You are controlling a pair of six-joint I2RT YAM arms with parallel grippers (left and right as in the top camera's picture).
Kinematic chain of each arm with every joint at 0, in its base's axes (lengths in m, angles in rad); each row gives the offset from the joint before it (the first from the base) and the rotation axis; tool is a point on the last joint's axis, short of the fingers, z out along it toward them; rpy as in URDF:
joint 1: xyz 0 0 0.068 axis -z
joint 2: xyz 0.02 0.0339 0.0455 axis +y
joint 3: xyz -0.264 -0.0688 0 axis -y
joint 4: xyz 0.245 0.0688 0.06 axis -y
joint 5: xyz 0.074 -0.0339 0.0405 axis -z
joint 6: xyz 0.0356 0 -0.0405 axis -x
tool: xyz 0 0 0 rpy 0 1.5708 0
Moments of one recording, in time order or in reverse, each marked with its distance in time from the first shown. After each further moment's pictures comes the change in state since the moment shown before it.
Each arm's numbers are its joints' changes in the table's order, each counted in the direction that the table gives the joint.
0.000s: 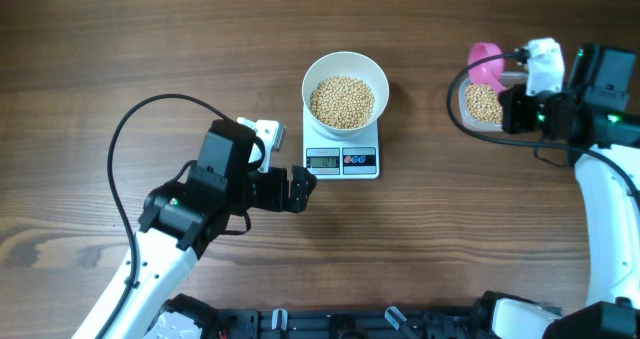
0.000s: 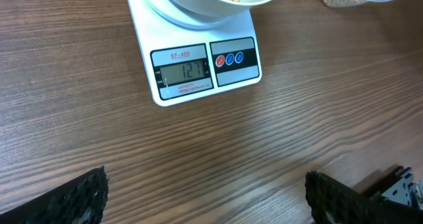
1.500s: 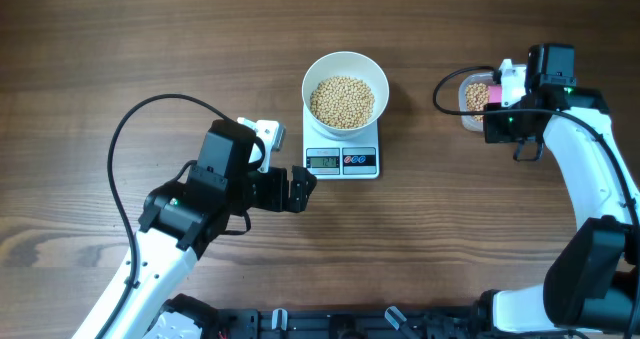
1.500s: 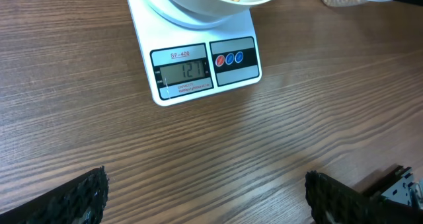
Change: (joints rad) left arm 0.000 0.000 0.000 0.000 0.000 0.000; right arm -0.096 0.240 0.000 -0.053 0.278 -0.097
